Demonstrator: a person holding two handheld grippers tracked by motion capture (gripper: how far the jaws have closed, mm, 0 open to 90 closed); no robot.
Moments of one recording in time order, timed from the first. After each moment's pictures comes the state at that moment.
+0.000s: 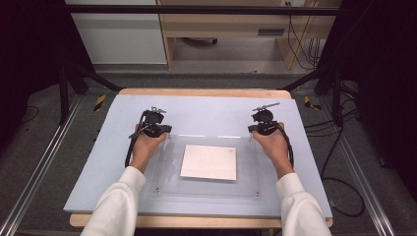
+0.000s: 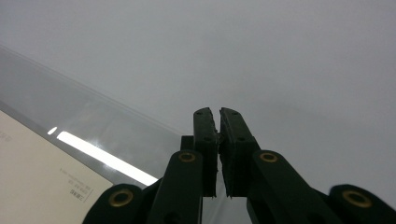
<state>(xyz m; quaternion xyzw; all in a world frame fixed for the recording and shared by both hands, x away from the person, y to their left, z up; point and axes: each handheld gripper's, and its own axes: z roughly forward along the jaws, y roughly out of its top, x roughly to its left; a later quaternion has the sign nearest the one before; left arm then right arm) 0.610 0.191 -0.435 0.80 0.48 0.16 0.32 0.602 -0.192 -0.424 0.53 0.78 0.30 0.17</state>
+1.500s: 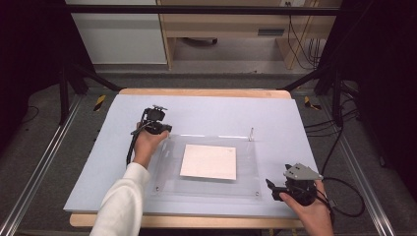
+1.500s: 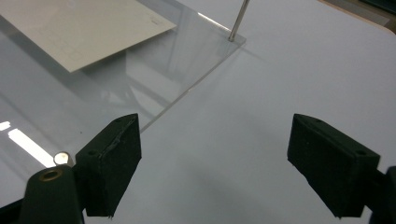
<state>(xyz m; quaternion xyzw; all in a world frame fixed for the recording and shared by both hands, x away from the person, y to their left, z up) 0.617 0.187 -0.433 0.80 0.51 0.14 0.30 0.399 -0.252 -0.445 0.40 0.80 0.35 0.29</state>
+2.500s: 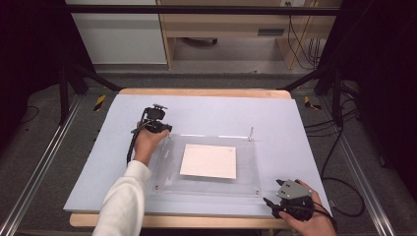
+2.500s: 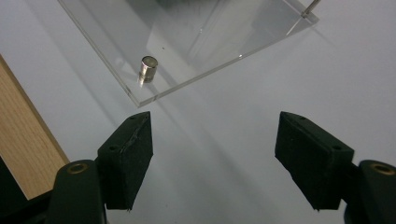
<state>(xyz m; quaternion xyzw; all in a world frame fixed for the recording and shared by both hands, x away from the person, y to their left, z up) 0.622 0.187 -0.435 0.79 0.51 0.13 0.29 0.373 -0.242 -0.463 0.29 0.87 0.31 0.26</state>
